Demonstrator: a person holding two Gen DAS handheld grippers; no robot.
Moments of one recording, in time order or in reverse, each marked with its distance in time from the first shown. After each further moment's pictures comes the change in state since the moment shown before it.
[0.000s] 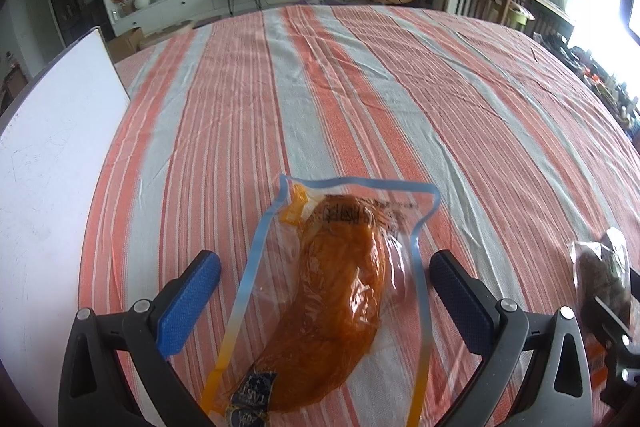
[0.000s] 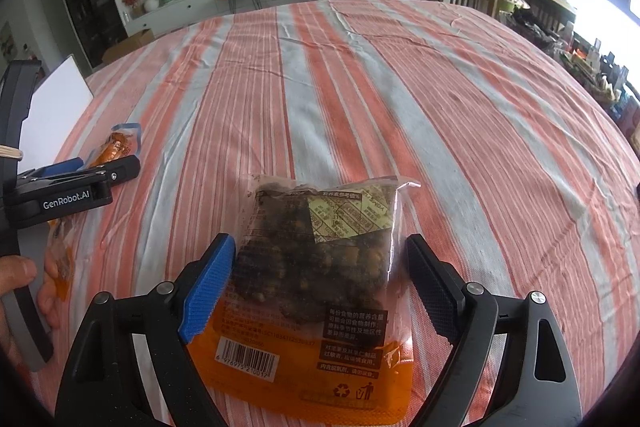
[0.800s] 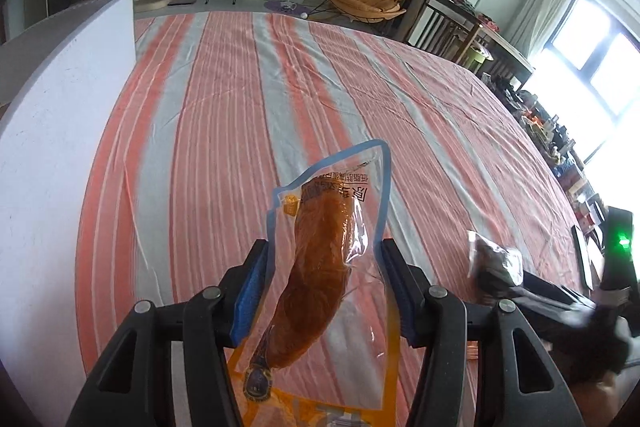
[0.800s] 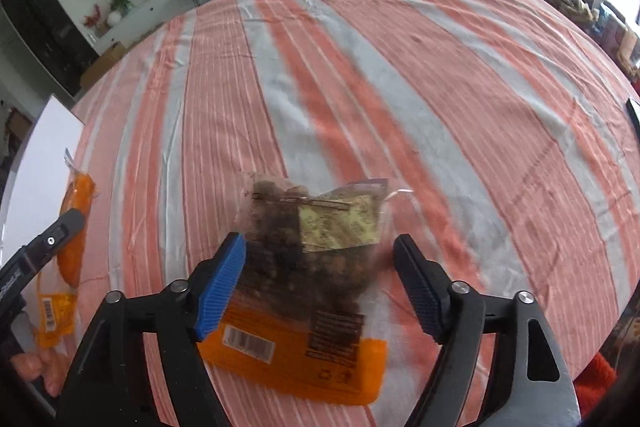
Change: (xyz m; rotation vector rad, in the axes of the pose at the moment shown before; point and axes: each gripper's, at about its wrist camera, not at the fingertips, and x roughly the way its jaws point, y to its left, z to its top) left arm -0.081 0.021 -0.041 -0.142 -0.042 -0.272; right arm -0.011 -0.004 0.000 0.200 0.159 -0.007
